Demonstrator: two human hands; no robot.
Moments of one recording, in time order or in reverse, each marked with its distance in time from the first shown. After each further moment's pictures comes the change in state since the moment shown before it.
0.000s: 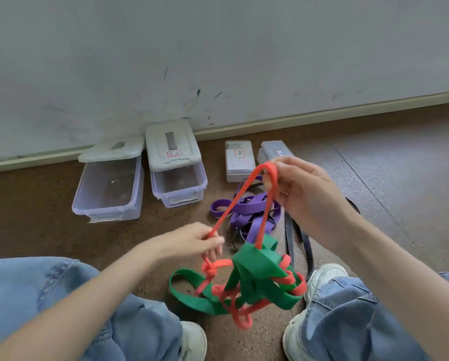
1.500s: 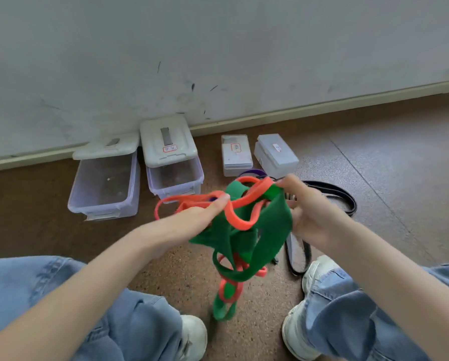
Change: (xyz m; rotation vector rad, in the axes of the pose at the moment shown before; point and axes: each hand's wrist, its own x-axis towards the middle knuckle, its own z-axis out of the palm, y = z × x) left_hand -0.018 0.040 -0.009 -0.396 0.084 -0.118; right_hand -0.010 0.023 -0.018 0.093 0.301 0.388
